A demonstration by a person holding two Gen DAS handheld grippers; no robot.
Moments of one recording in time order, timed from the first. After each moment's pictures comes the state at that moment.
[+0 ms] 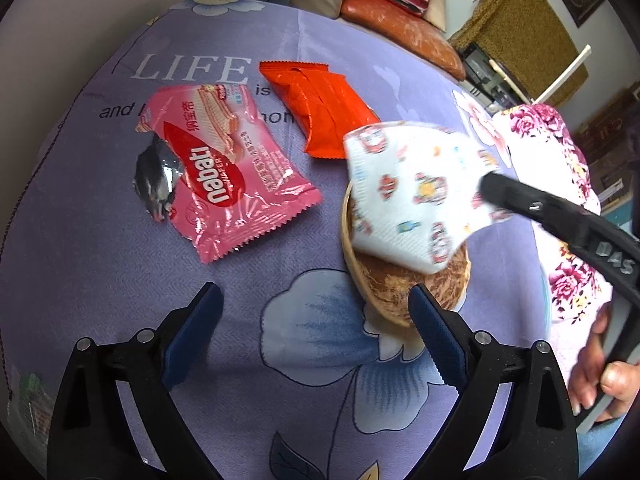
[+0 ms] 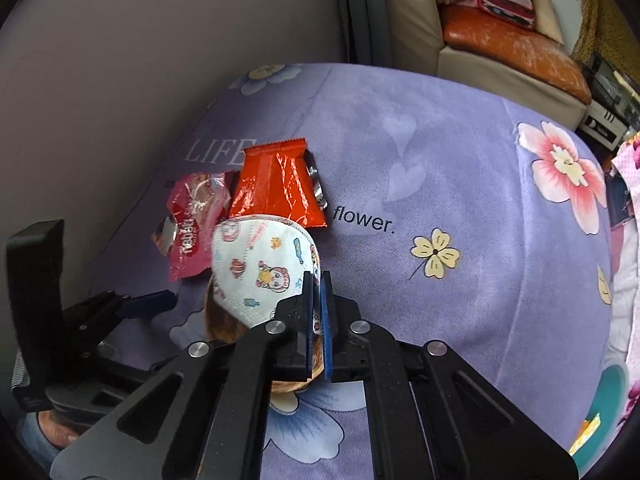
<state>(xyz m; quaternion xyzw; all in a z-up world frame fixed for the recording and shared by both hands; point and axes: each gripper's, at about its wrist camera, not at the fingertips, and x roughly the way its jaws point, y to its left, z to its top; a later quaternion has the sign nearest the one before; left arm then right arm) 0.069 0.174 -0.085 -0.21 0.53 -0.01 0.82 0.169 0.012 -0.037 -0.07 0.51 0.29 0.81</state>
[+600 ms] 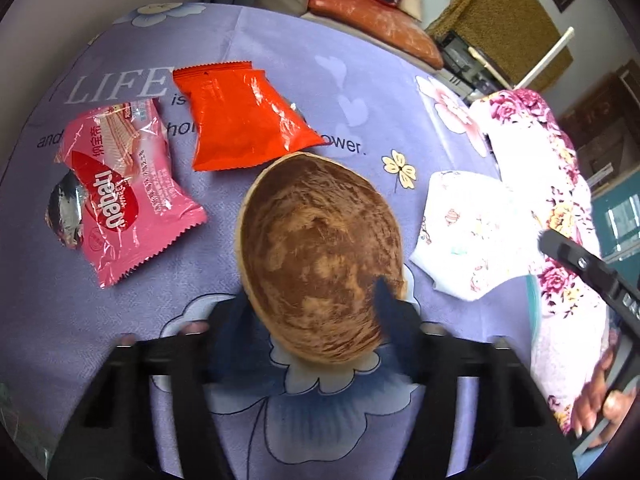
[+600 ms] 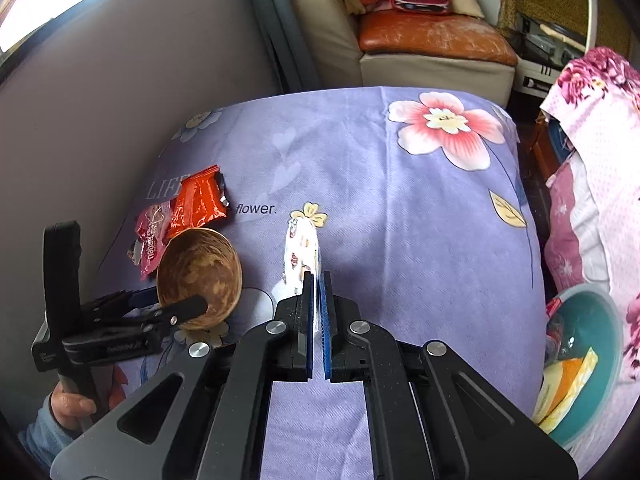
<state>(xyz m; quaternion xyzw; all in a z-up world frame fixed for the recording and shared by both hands) 0.103 0.126 -0.083 -0.19 0.53 -0.04 0.83 0.153 -0.100 -0.021 0.02 0.50 0.22 0.84</state>
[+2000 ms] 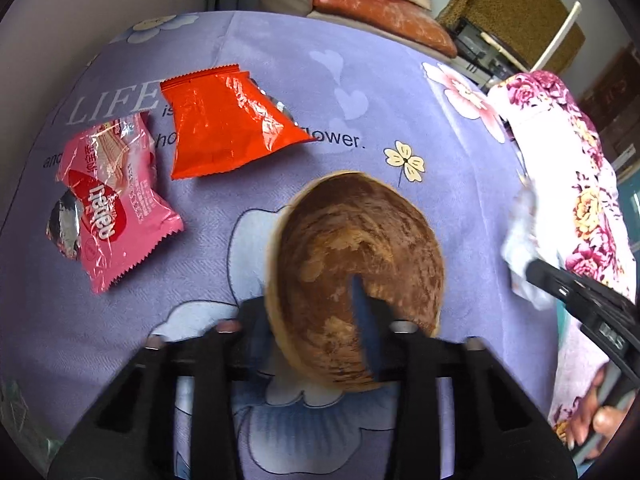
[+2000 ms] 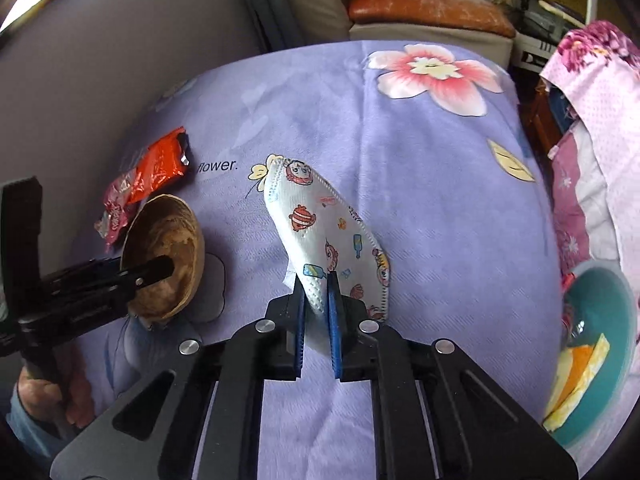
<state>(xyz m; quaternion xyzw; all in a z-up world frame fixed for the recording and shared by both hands) 0.110 0.101 -0.084 -0.15 0.54 0.00 0.83 0.148 -0.131 -0.065 0.02 0.53 0.21 0.82</state>
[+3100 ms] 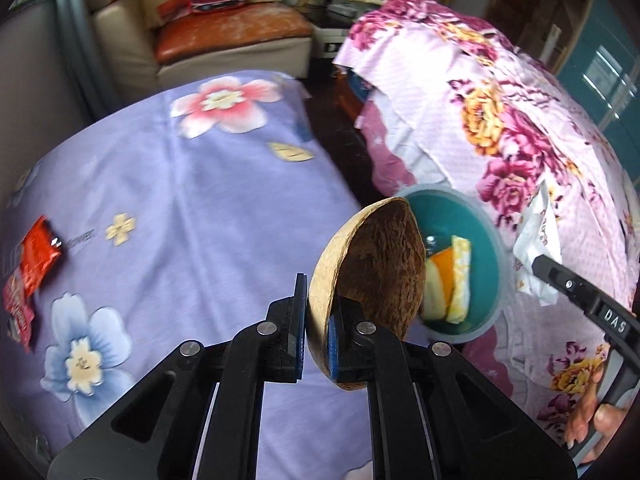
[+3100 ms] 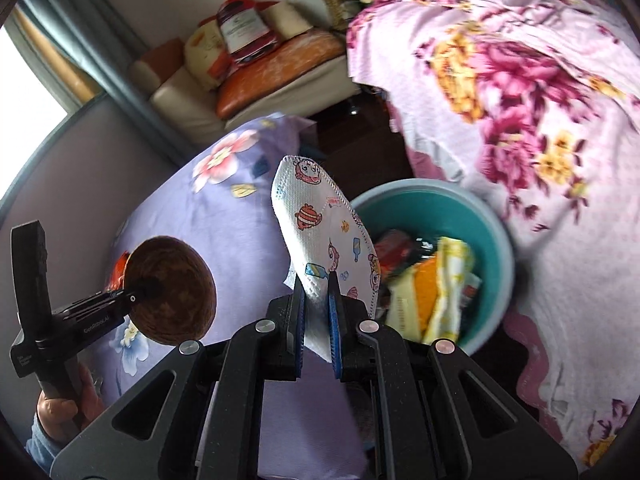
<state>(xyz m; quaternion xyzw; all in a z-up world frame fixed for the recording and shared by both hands) 0.117 -0.162 -0.014 0.01 0.51 -0.14 0.85 0.054 -0.390 -0.024 0.21 0.45 0.06 0.87</state>
